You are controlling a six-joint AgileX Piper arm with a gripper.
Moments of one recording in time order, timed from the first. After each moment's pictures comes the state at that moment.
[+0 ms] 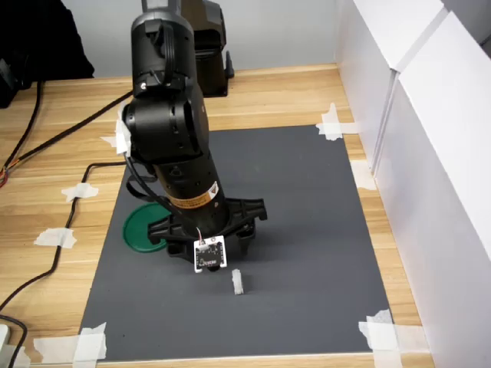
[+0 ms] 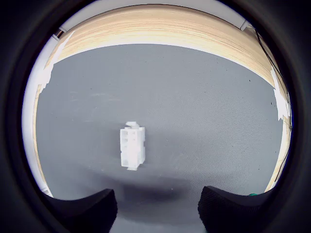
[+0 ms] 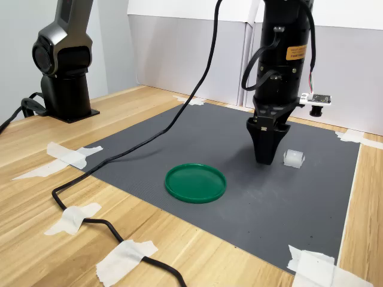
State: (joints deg) arm 5.8 118.5 -93.8 3.9 57.4 -6.8
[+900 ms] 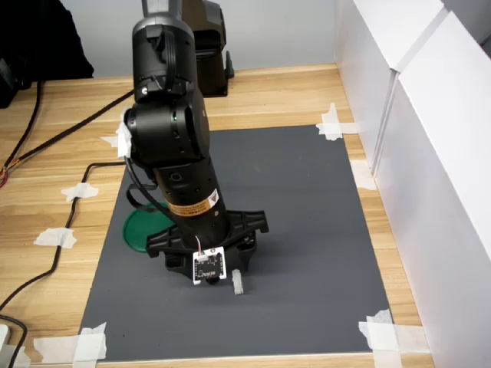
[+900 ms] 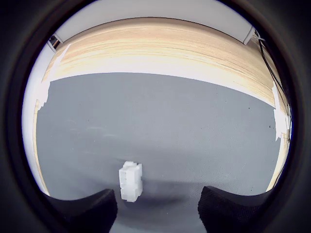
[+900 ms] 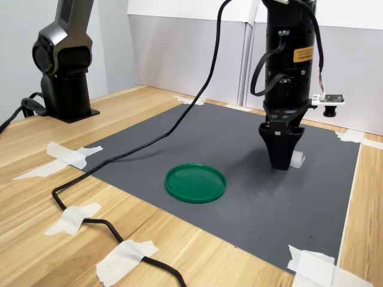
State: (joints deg) arm 5.8 118.9 -93.8 4.1 50.5 -7.3
